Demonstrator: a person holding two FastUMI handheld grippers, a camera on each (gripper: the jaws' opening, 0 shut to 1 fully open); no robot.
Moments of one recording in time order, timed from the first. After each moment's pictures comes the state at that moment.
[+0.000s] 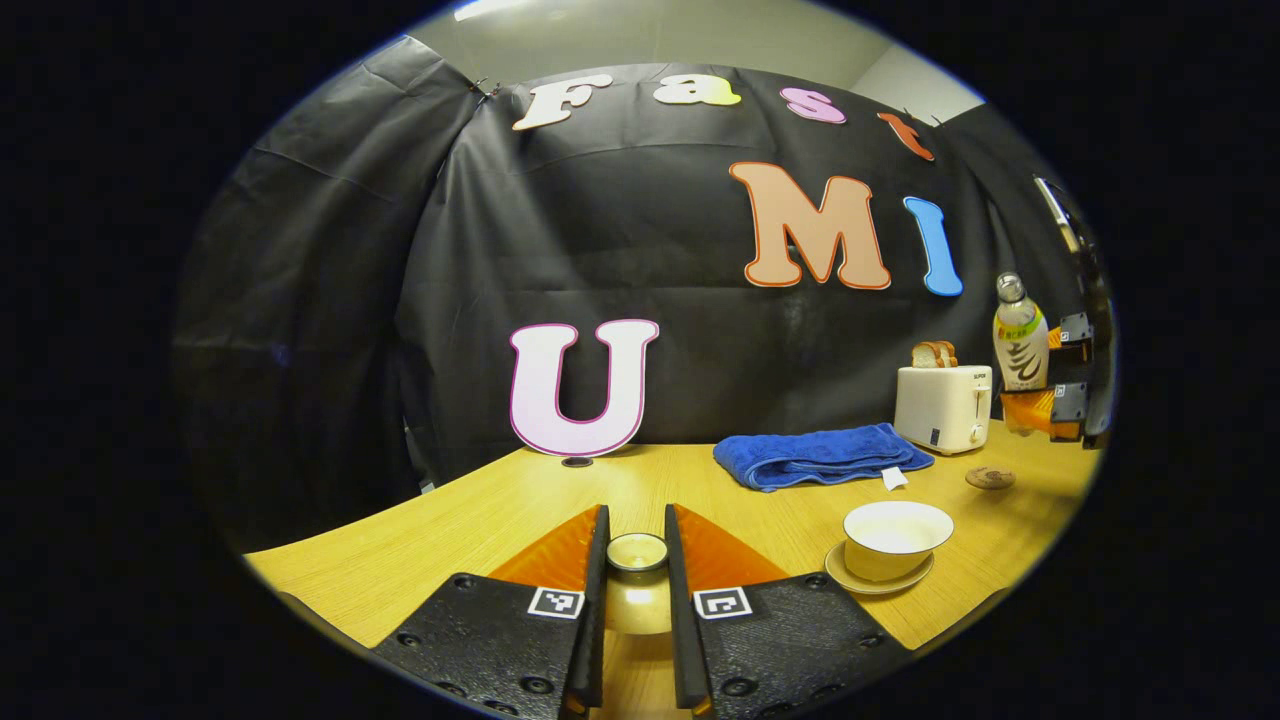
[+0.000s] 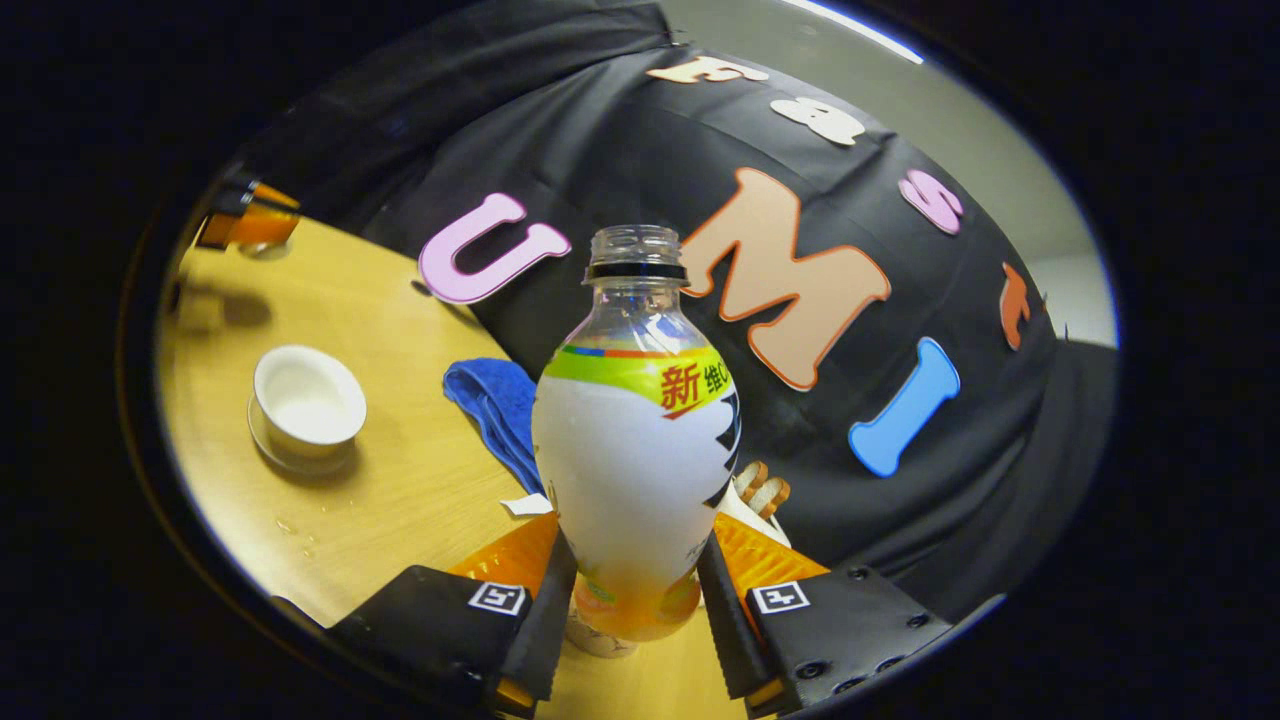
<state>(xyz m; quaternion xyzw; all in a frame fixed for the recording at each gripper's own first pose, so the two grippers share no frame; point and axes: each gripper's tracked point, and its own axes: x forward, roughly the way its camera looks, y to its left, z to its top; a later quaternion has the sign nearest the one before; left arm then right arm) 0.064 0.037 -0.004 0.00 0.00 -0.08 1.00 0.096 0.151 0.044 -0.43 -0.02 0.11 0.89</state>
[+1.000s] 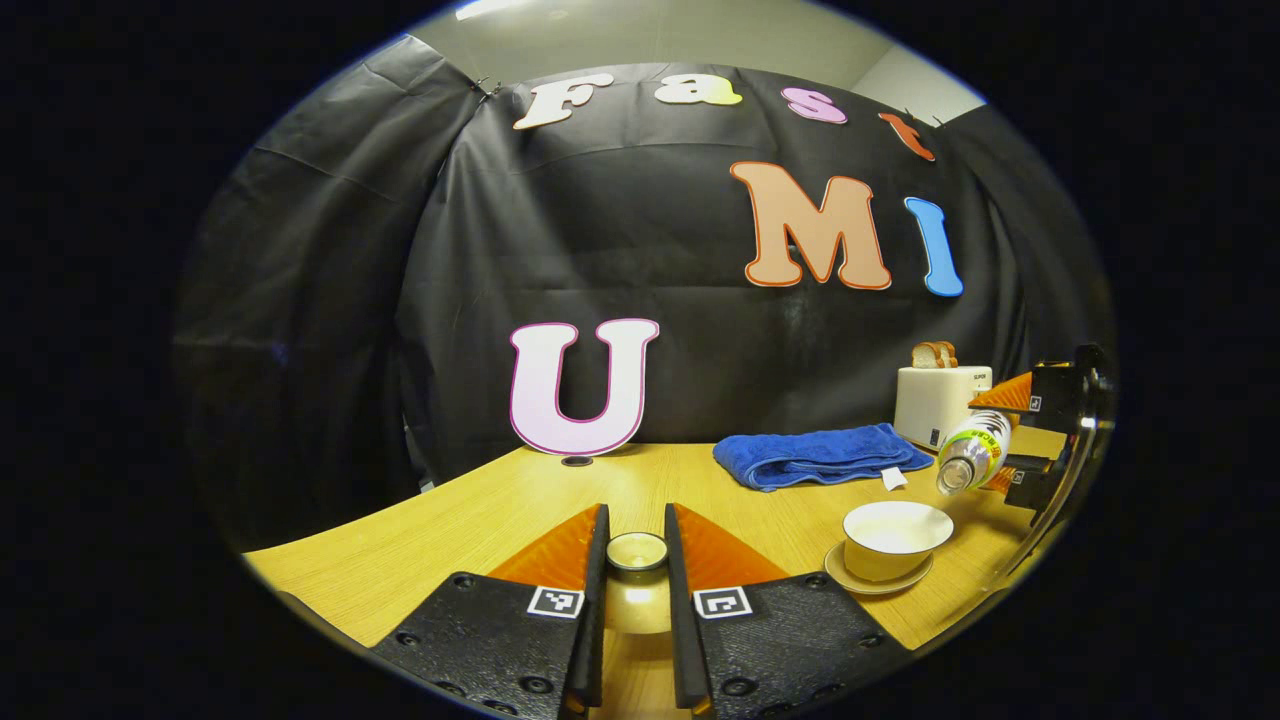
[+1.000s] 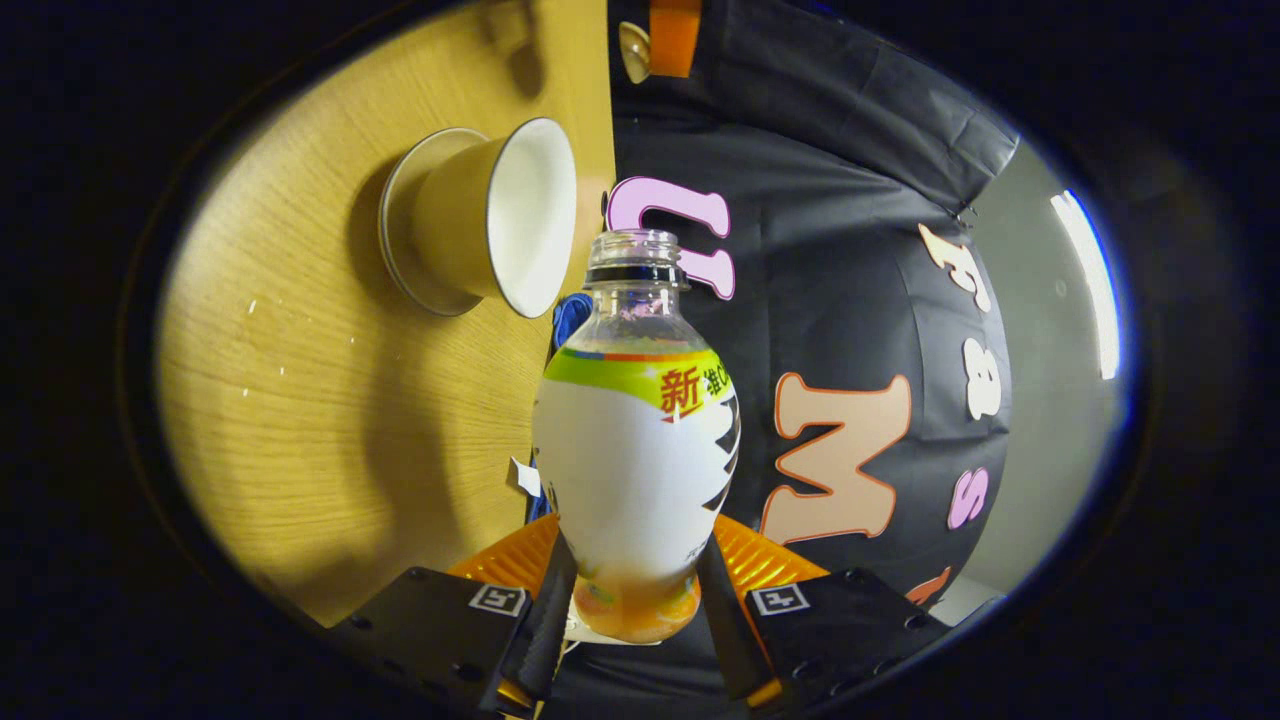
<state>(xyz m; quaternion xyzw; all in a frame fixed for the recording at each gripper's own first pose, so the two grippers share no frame) 0.065 0.037 -0.005 -0.01 0.00 -0.08 1.00 0.049 0.203 -0.012 -0.74 -0.14 0.12 0.64</state>
